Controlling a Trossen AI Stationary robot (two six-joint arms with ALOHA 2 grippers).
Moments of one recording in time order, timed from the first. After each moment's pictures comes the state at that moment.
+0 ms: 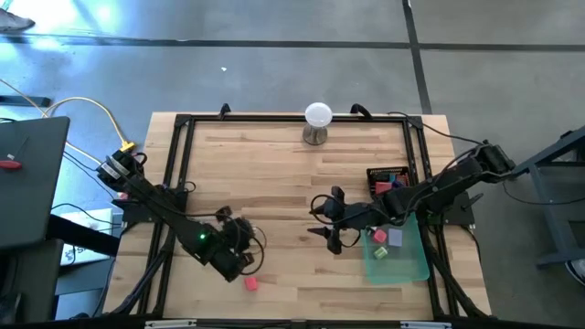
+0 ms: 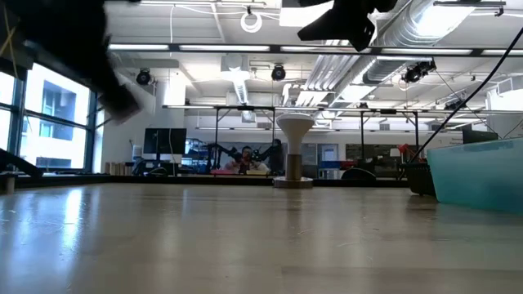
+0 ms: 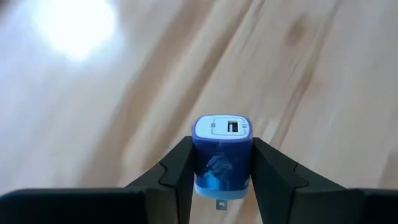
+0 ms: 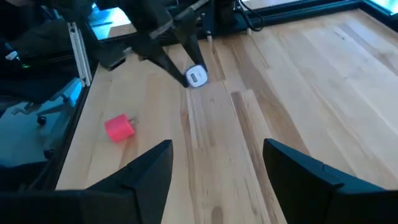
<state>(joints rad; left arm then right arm) -0.66 1.55 1.07 -0.82 -0.67 -1.07 0.36 1.43 0.95 -0.02 0.33 0.39</state>
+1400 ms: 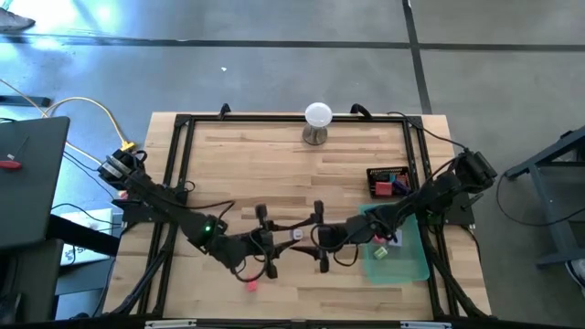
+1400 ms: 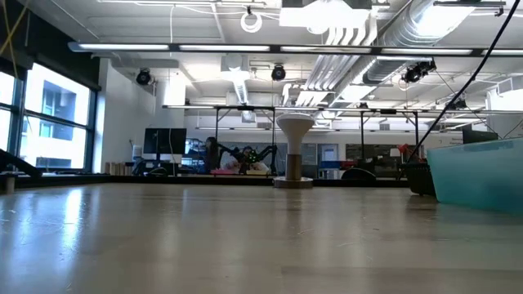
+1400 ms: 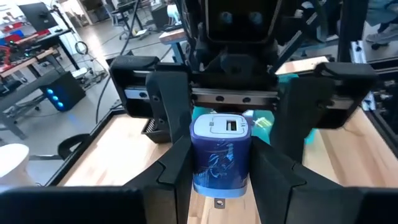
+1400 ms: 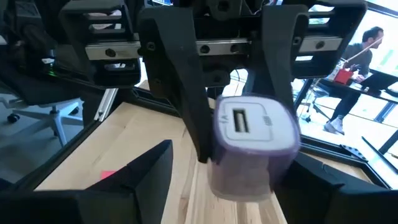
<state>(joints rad) -0.59 1.55 1.14 0.18 -0.83 0.03 0.44 1.63 0.95 0.57 0.36 -0.19</state>
